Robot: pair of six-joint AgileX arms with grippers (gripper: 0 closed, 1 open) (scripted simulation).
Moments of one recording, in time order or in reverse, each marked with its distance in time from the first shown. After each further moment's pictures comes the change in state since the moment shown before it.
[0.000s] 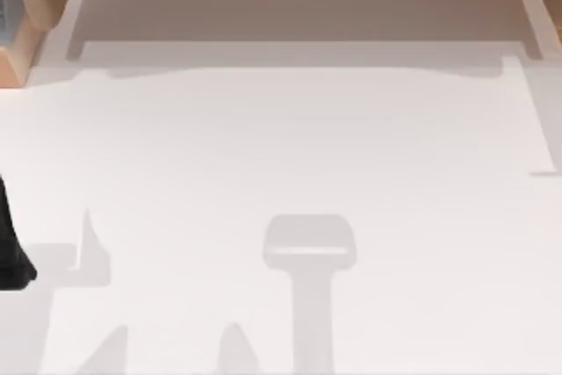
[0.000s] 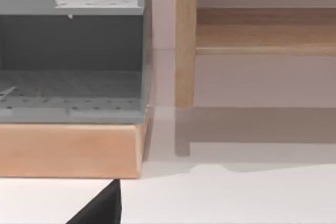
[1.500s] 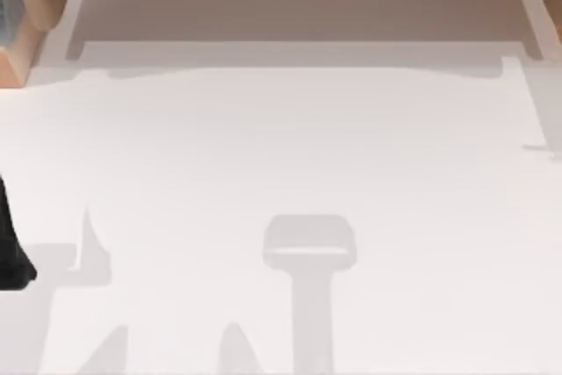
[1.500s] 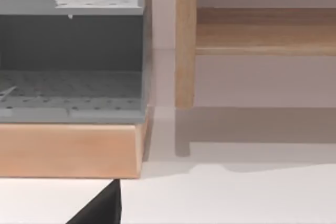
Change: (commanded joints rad) left arm 0.000 0.000 0.000 0.000 0.000 0.000; right arm 0.064 0.051 0.136 -0.082 0.068 0.000
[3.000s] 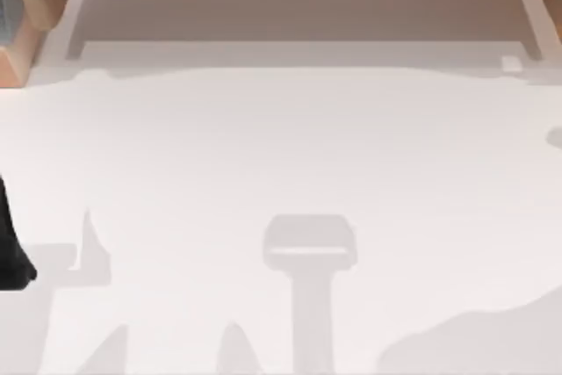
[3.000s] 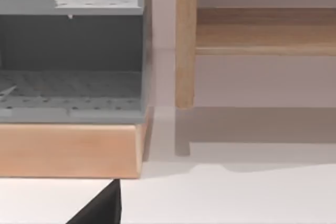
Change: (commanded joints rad) left arm 0.000 0.000 0.000 0.000 0.000 0.000; right arm 0.146 0.195 0.440 -0.268 0.162 -0.003
